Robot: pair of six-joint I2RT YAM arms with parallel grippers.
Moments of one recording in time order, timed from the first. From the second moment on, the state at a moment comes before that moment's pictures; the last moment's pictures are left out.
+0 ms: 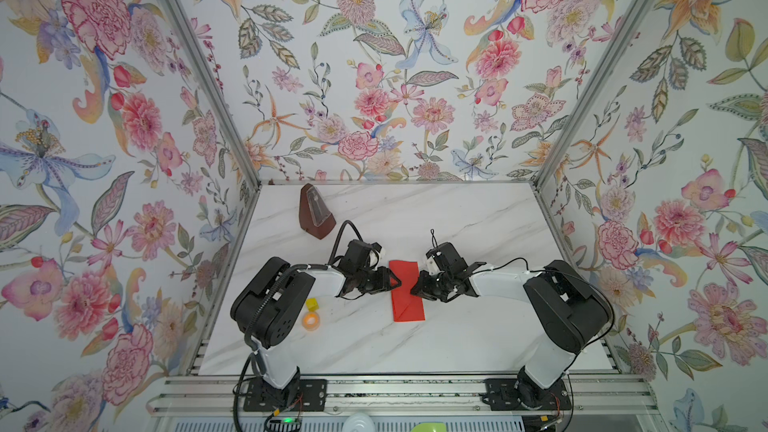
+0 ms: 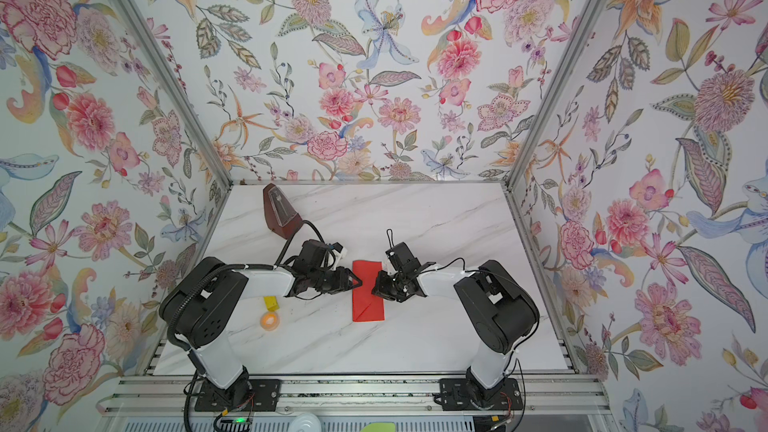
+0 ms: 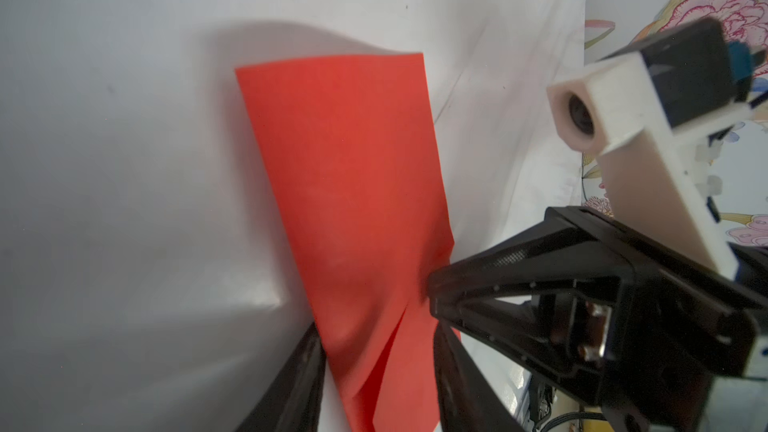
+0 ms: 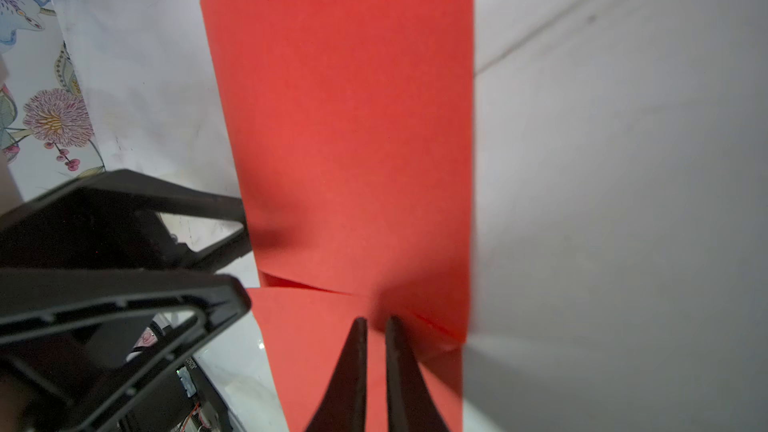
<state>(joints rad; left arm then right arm) -0.56 1.77 0.76 0.15 0.59 -0.66 0.64 1.74 0.82 -0.10 -0.41 0.80</state>
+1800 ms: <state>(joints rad) -1.00 1.94 1.44 -0.89 -0.32 -0.42 0.33 1.46 0.74 -0.31 -0.35 0.71</state>
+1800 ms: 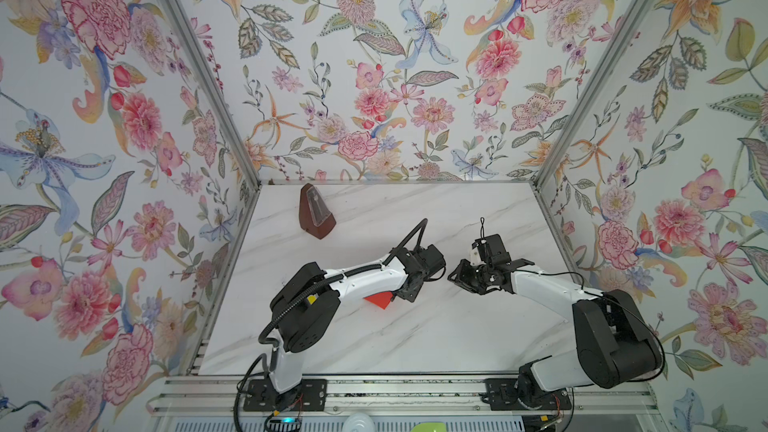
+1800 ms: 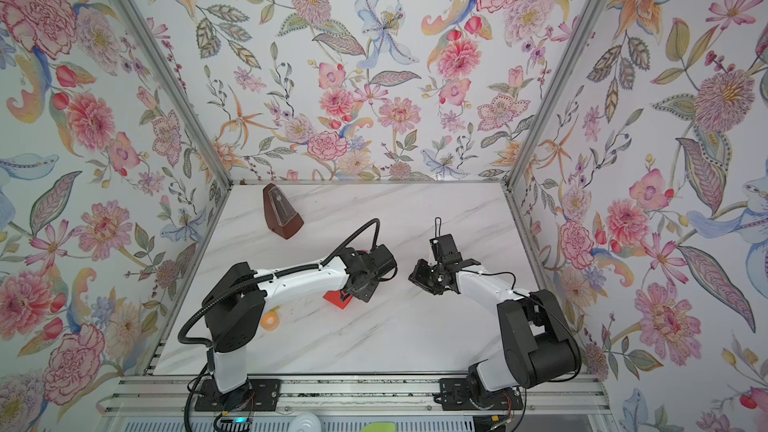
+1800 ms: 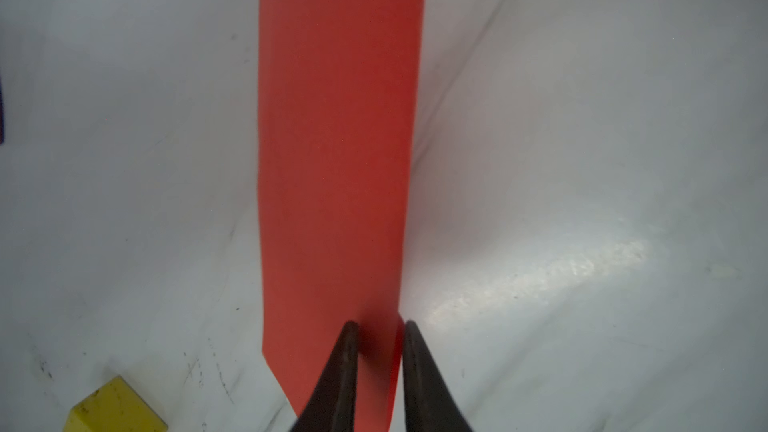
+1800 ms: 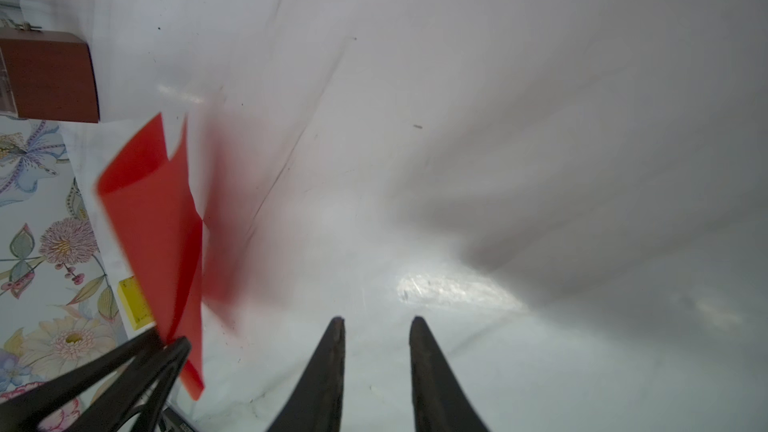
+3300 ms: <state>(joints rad) -0.73 1.62 0.90 -0.33 0.27 -0.48 0.50 2.07 1.28 -0.21 -0.55 0.69</state>
